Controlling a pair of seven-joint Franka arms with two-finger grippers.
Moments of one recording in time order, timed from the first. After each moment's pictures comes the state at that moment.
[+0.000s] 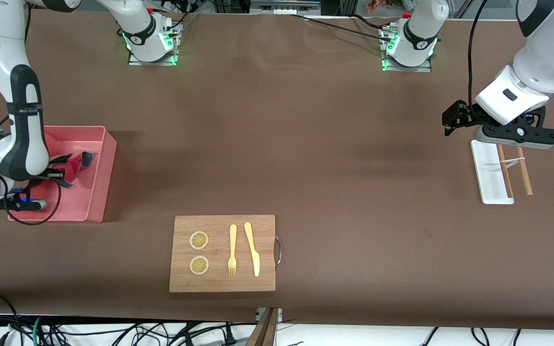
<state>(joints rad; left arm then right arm) -0.01 0.05 -0.18 -1.61 0.05 1.67 -0.05 0.06 0.68 -0.38 -1.57 0.11 1.87 -0.29</state>
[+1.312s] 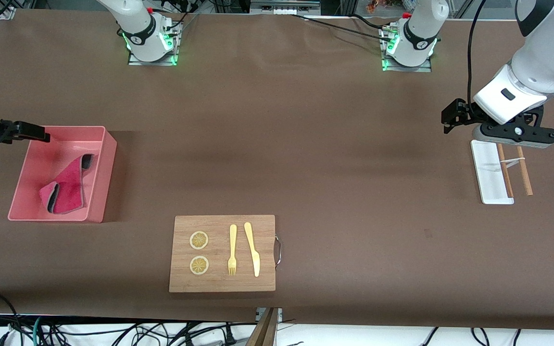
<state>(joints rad) -0.01 0.05 -0.18 -1.61 0.05 1.64 -0.05 0.07 0.21 -0.16 -1.46 -0.01 1.49 -0.16</state>
